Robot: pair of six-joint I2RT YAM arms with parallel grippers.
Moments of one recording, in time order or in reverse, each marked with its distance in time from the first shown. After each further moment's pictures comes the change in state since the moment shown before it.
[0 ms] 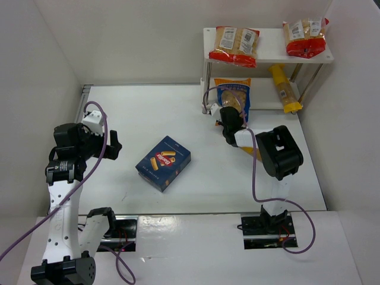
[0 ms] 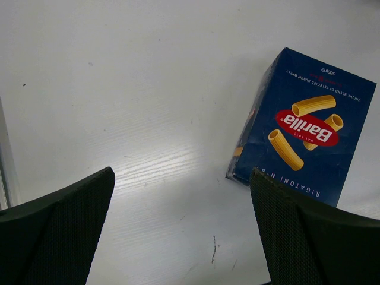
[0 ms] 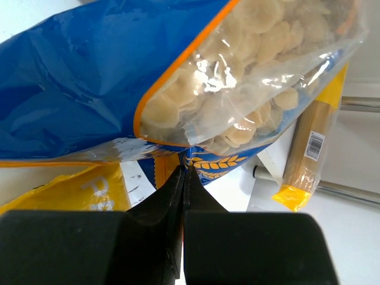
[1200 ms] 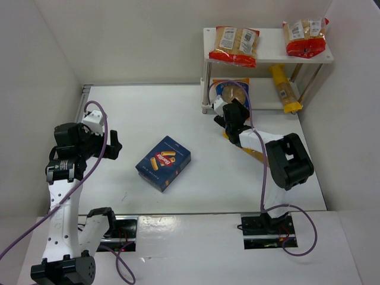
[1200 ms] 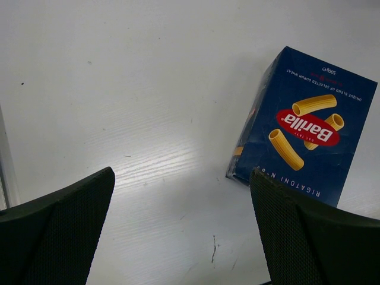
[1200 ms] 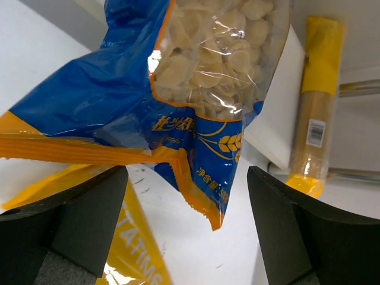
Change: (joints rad) left arm 0.000 0.008 0.000 0.000 0.000 0.000; right arm 0.010 -0.171 -0.023 -0.097 -0.053 0.202
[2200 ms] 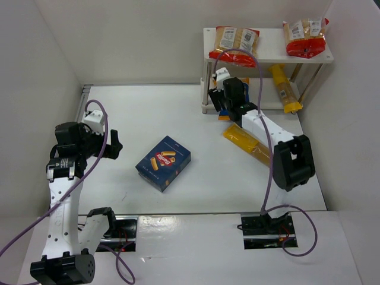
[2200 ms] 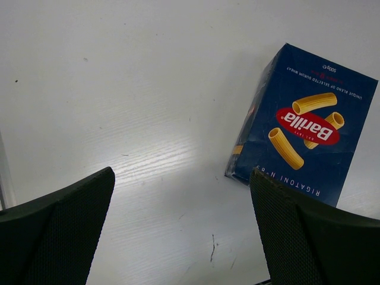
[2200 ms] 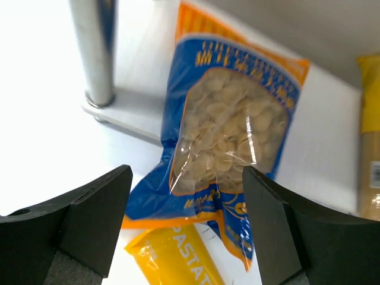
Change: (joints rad) left arm 0.000 0.019 0.000 0.000 0.005 0.000; right arm -0.009 0.018 0.387 -0.339 -0.228 0.401
